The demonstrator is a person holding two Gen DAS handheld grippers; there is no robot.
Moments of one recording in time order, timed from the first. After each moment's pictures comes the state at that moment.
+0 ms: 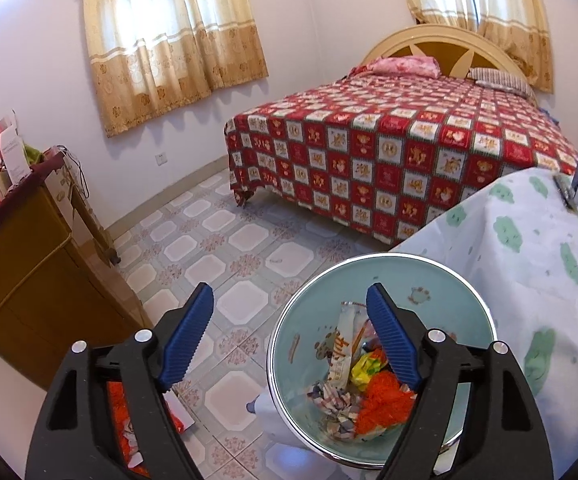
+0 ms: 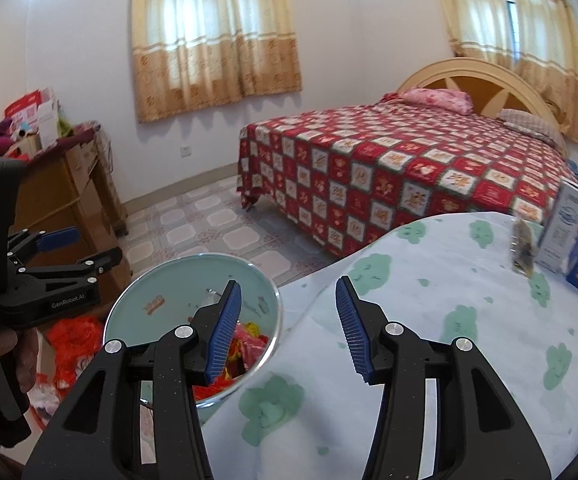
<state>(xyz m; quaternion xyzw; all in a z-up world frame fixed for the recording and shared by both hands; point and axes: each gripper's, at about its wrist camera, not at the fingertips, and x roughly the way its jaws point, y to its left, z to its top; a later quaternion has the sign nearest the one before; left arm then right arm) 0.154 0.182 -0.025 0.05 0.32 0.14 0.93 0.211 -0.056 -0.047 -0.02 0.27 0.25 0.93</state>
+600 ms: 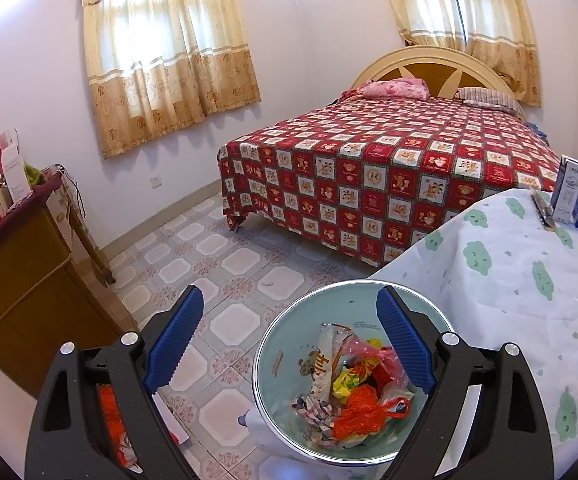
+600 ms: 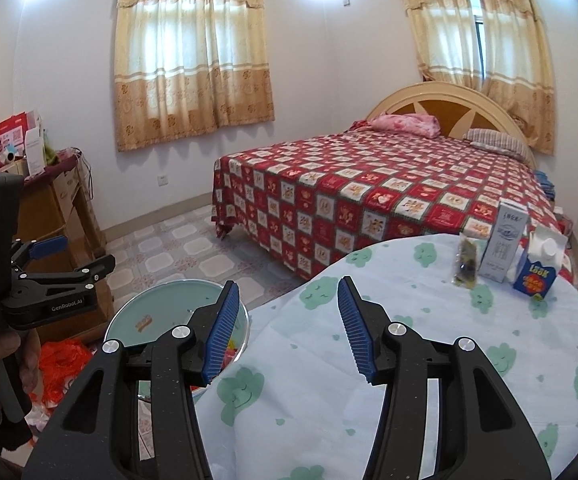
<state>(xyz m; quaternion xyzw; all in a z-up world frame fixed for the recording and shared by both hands) 0.135 0.159 0.004 0.06 0.28 0.13 0.95 0.180 -0.102 -0.009 -0.02 0.23 0.21 0.95</state>
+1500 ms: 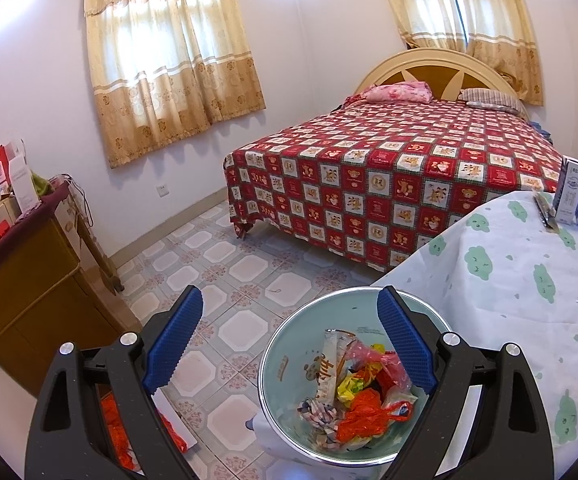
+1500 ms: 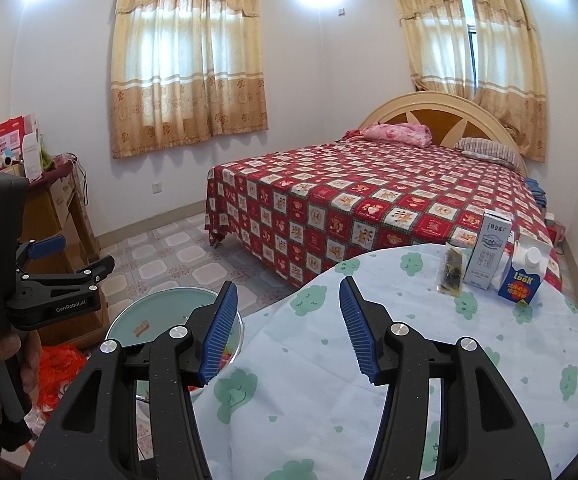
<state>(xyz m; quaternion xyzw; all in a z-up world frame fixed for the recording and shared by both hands) 0.131 0.155 0.014 0.07 0.27 0.14 0.95 0.169 -0.109 0.002 -0.02 0.21 0.20 0.96</state>
